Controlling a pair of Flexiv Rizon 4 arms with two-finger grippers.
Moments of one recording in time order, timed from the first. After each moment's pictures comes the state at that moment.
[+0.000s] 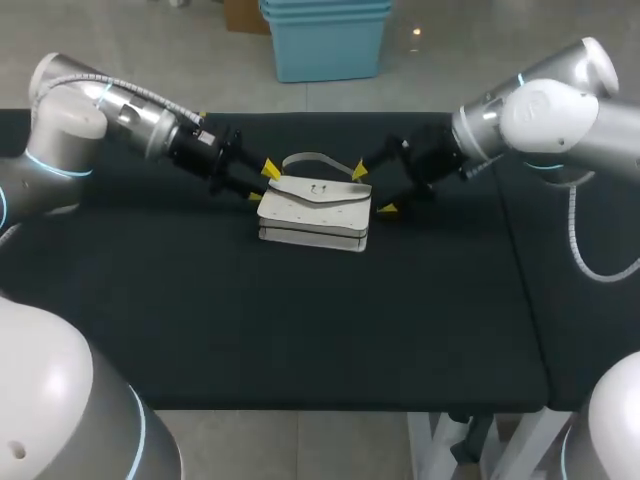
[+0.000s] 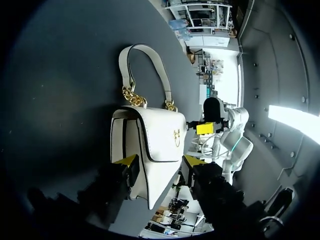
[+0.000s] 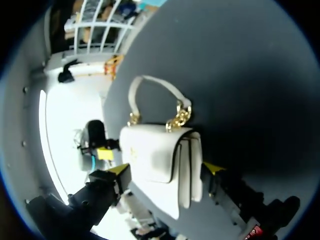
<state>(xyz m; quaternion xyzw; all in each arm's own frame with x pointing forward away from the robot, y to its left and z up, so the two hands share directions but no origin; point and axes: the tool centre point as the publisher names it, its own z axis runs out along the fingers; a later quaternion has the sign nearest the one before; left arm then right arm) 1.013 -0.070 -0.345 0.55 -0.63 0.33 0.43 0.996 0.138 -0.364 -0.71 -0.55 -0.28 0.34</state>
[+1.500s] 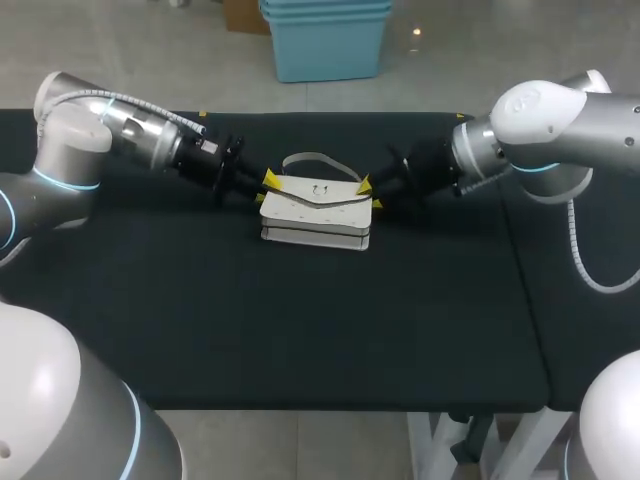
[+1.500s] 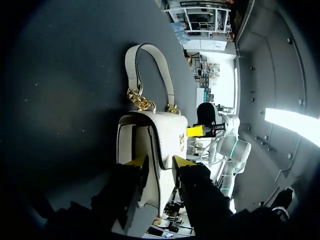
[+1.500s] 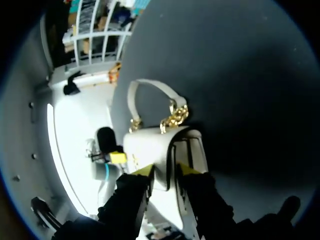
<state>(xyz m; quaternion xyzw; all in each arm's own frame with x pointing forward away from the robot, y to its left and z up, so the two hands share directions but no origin) 1.018 -0.076 -0.359 0.56 -0.62 0.34 0.44 1.001 0.147 -0.375 -0.72 -0.50 -0.31 0.37</state>
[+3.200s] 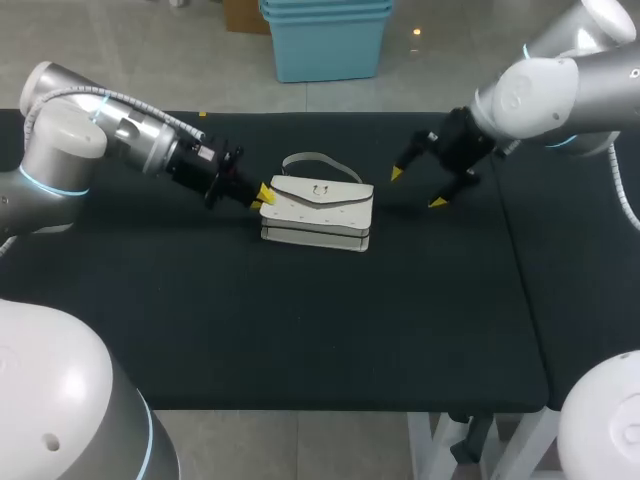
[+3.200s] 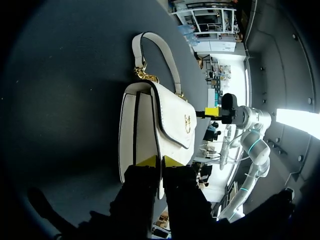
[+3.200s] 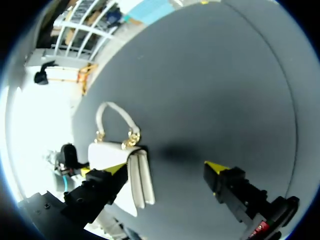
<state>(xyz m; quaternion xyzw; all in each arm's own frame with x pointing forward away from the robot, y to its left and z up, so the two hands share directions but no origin) 0.982 -0.068 -0.356 0.59 -0.63 0.32 0.39 1.013 0.046 -0.371 -0.76 -0.59 -0.20 0.18</state>
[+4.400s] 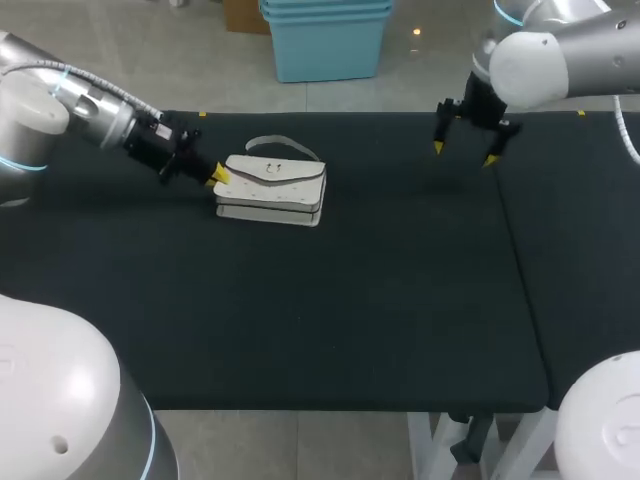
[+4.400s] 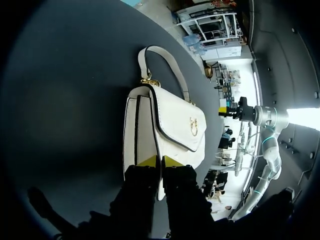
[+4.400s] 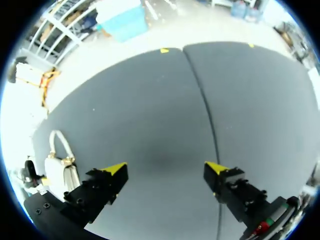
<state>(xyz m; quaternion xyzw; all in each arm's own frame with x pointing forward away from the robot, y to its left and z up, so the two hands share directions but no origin) 1.049 0.032 -0.357 0.61 -0.66 0.32 0.31 1.084 -0.059 -0.352 -0.79 -0.61 -0.07 0.00</state>
